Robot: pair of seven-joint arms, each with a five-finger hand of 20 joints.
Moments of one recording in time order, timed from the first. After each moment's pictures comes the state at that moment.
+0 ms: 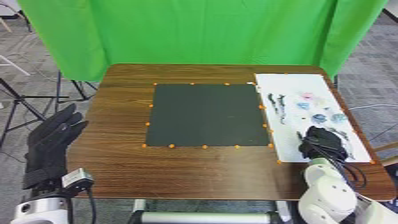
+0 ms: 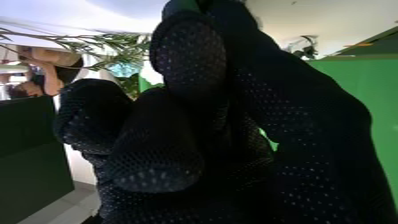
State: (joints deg) left arm 138.9 -50.4 -95.9 -129.3 44.6 33.5 30.7; right arm -97.4 -36.9 58.2 -116.2 -133.8 4.9 64.3
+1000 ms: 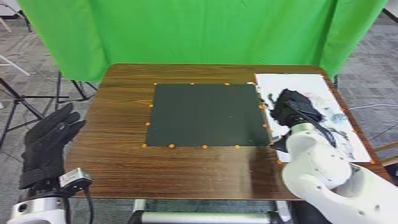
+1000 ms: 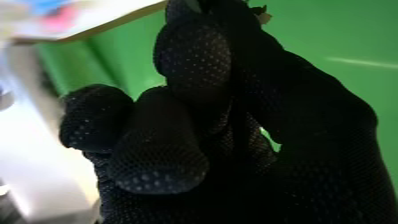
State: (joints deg) left arm 139.7 -49.3 -96.7 -129.6 44.3 34.4 30.9; right arm -77.7 -40.4 49.5 -120.6 -122.7 6.8 56.8
